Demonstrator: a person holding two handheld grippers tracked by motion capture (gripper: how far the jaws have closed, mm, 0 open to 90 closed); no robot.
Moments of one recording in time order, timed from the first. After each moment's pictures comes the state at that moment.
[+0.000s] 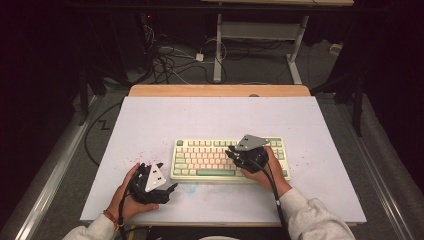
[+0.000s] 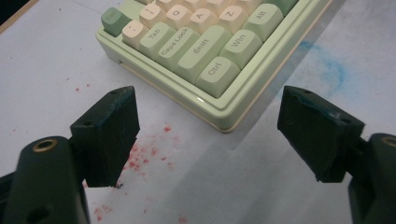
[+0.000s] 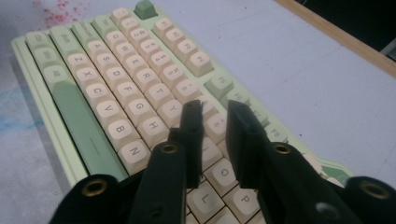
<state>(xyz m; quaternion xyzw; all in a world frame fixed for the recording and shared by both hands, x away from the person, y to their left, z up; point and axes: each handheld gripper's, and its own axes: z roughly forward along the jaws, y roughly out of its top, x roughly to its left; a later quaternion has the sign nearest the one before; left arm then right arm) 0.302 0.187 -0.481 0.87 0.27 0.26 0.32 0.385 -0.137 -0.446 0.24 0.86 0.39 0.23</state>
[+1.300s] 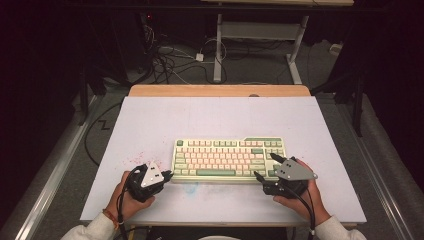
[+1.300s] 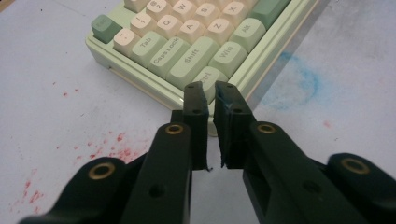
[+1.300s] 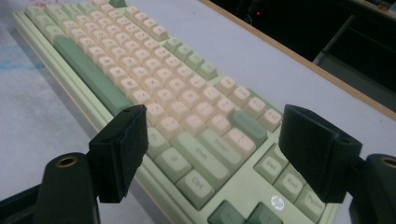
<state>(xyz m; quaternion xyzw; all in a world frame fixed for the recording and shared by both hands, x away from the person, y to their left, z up) 0.304 0.191 -0.466 0.88 0.26 0.22 0.34 0.311 -0.221 -0.447 0.26 0.81 0.41 0.32</state>
